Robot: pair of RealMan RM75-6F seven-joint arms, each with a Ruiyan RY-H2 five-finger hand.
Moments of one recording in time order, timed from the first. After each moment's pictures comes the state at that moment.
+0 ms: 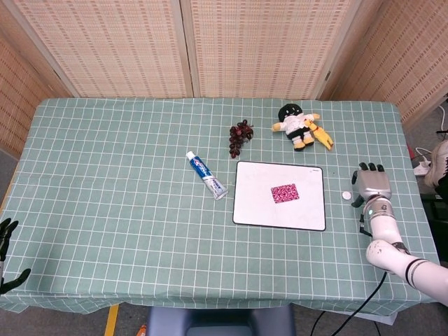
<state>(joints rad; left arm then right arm) 0.02 -1.11 -0.04 -1.56 1.47 1.54 -0.14 0.78 -1.35 0.03 -1.17 -0.41 0.73 -0.55</state>
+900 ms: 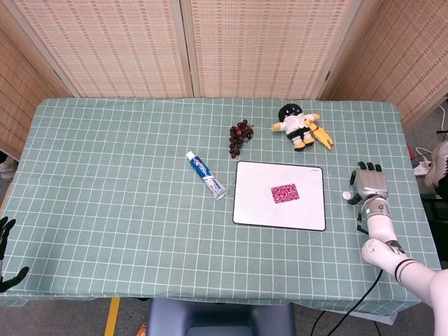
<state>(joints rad) 0.02 -1.12 -0.05 -1.55 1.46 1.55 -0.11 0.74 -1.50 0.09 -0.93 -0.53 0.66 -0.44</state>
